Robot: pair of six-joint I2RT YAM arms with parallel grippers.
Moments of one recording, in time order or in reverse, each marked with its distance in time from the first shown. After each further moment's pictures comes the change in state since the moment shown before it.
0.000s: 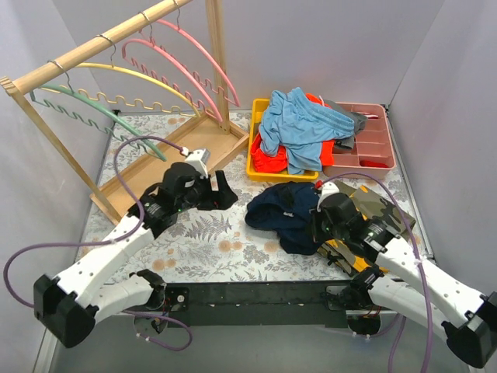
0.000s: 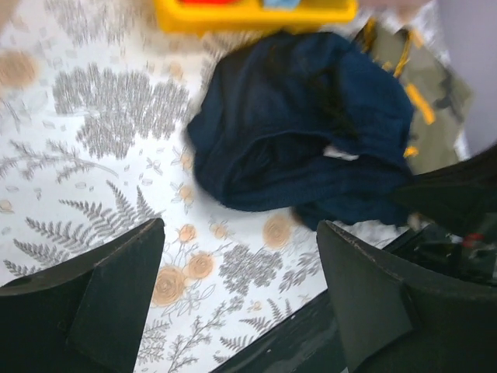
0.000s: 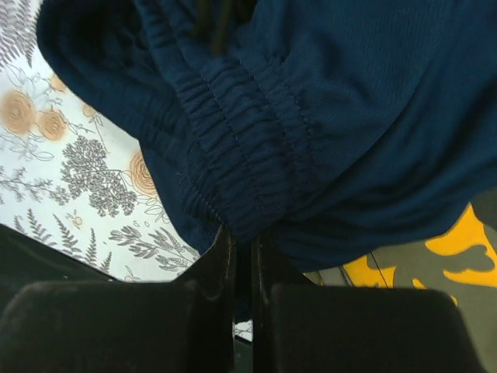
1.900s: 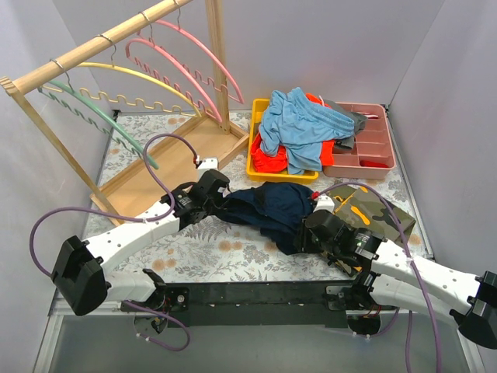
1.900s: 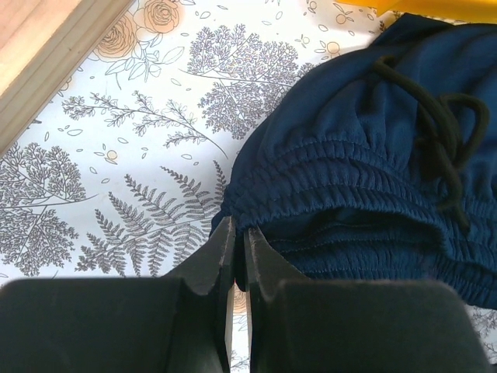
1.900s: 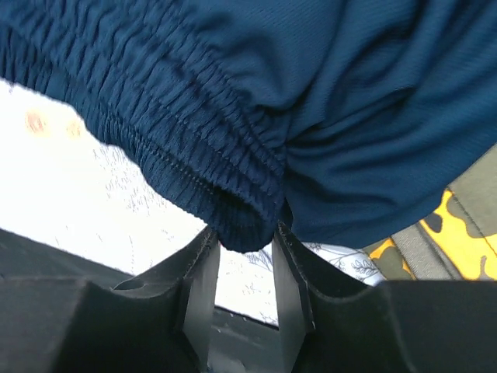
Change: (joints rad) left arm -0.157 0.286 0.016 -0.116 -0.475 -0.124; right arm 0.253 -0.011 -0.095 -0.006 0.188 0.392
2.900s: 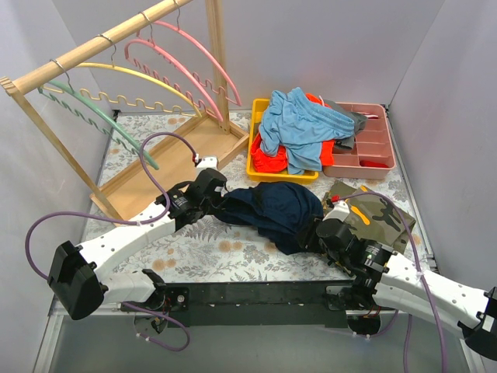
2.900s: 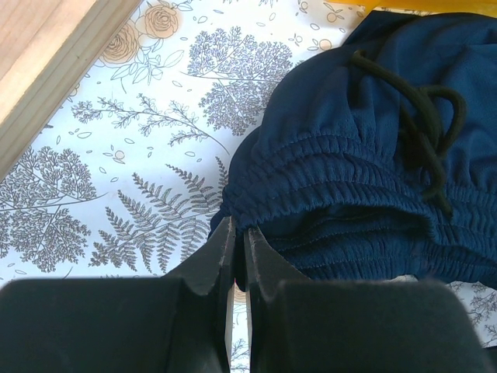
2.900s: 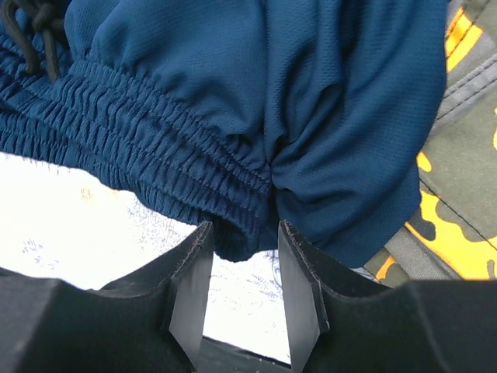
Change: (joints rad) left arm 0.000 -0.042 0.020 -0.042 0.014 0.044; right arm 0.004 -0.179 -0.138 0.115 0.131 0.181
